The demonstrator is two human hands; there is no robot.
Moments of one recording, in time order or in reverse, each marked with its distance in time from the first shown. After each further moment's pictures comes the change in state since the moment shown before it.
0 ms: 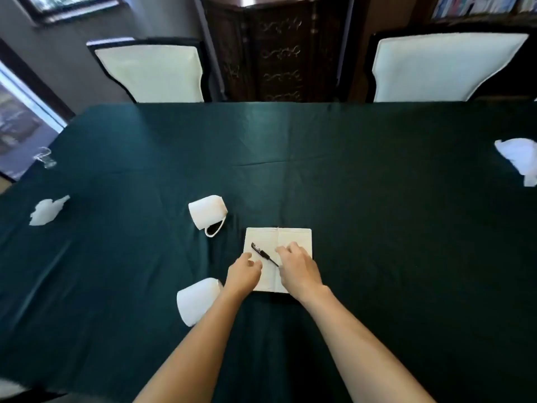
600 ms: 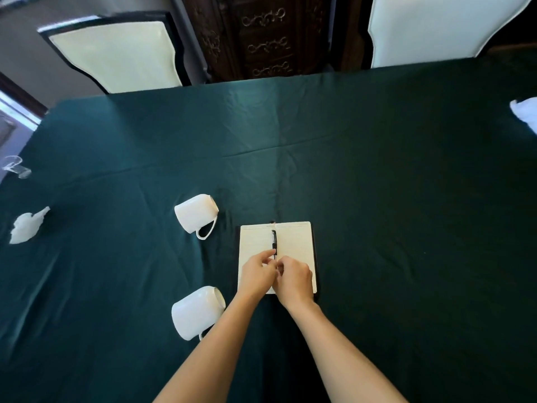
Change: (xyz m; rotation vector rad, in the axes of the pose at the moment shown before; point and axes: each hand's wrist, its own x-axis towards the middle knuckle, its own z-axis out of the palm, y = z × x) left_hand 0.025 0.011 0.032 -0.074 -0.081 0.042; right_hand 0.006 -0.005 0.042 0.494 0.080 0.405
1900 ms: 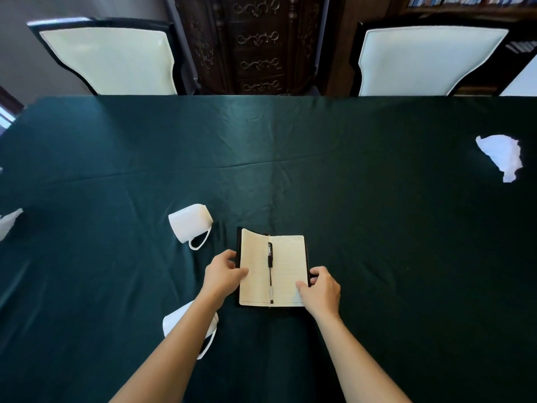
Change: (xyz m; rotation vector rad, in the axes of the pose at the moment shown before) left_hand 0.019 -0.005 -0.070 0.020 0.077 -0.010; right_hand 0.016 0.049 -0.027 0.076 0.198 0.298
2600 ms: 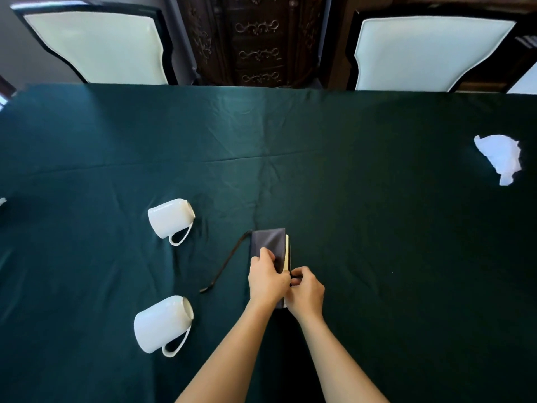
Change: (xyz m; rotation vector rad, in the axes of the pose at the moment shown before) left_hand -0.034 0.057 0.131 0.135 0.039 0.090; right_hand 0.004 0.006 -0.019 0.133 -0.079 -0.034
